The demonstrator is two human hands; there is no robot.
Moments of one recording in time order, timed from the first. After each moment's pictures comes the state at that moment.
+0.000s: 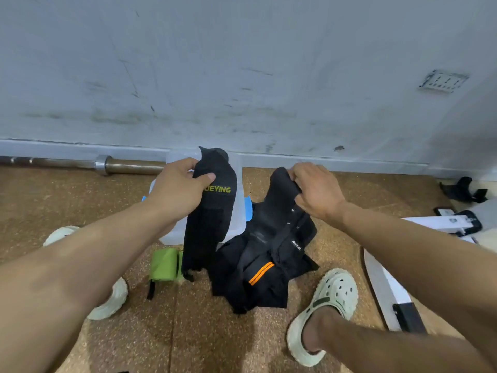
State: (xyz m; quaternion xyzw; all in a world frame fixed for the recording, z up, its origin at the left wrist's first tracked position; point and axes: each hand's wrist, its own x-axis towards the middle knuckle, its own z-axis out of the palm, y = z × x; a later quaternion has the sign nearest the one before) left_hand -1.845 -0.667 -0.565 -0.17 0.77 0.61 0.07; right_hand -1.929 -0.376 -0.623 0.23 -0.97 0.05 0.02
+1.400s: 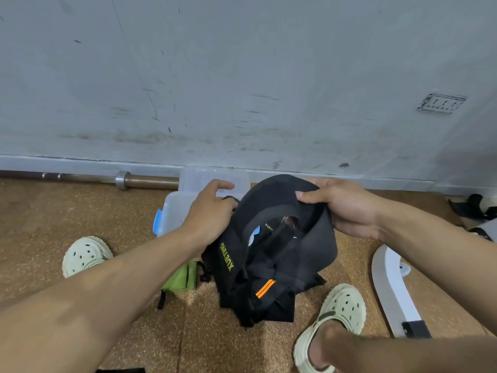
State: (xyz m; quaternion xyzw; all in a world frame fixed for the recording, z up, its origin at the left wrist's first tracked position) left_hand -1.825 -0.640 -0.561 -0.16 0.77 0.61 0.10; right_hand -1.865 -0.403 -0.506 -0.03 -0.68 0.64 -0.35
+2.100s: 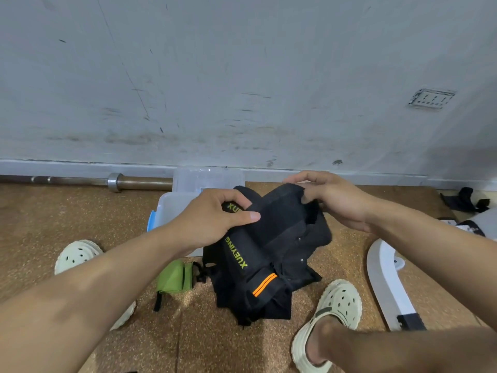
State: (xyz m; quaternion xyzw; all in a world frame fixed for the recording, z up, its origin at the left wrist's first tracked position) left_hand -1.821 -0.642 -0.548 -0.02 0.76 0.63 0.19; right_hand -1.875 -0.395 -0.510 0.00 -0.80 0.53 -0.29
